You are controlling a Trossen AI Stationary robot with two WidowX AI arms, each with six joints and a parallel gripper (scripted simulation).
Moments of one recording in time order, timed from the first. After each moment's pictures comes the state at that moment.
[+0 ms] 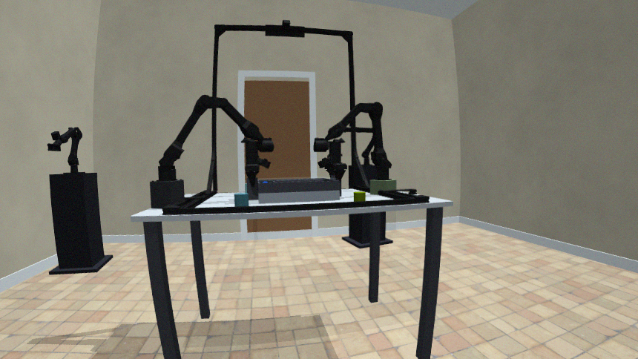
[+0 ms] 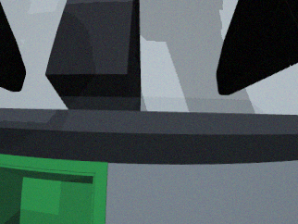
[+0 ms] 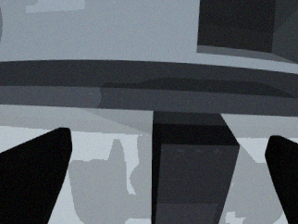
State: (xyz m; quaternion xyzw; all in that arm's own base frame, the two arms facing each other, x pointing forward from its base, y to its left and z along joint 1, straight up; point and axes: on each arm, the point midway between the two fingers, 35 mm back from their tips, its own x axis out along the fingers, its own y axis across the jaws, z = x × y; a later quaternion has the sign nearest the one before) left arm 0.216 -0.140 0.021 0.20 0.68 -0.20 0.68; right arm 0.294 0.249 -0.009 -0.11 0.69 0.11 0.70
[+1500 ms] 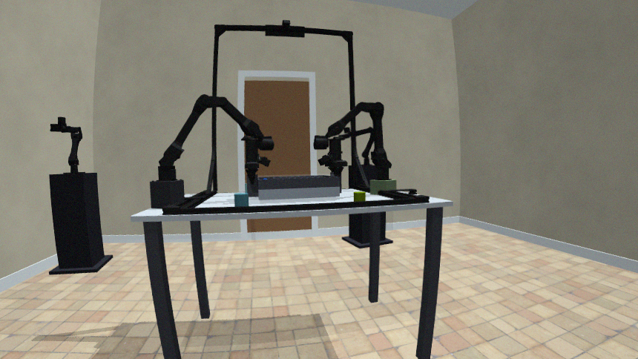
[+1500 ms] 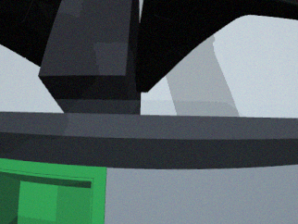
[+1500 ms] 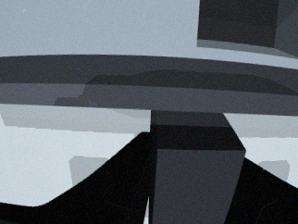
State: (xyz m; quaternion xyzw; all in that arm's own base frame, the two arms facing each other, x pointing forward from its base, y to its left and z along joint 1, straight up) left arm 0.214 -0.139 0.034 0.20 0.68 -0.20 0.68; right arm 0.292 0.248 0.000 -0.11 0.70 0.11 0.70
